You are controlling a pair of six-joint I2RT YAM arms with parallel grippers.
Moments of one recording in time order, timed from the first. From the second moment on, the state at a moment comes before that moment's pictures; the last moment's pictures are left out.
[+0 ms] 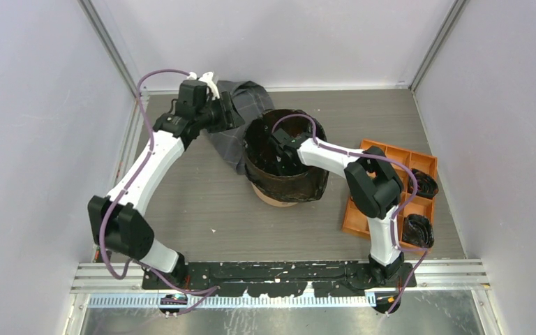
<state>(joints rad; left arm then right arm) -0.32 1.53 1.45 -0.52 0.18 -0.46 0.70 2.02 1.46 -0.80 0.00 0.36</state>
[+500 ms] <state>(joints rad) -0.39 1.37 1.37 -0.56 0.22 -0.44 0.70 1.99 1.40 -0.71 0.00 0.51</state>
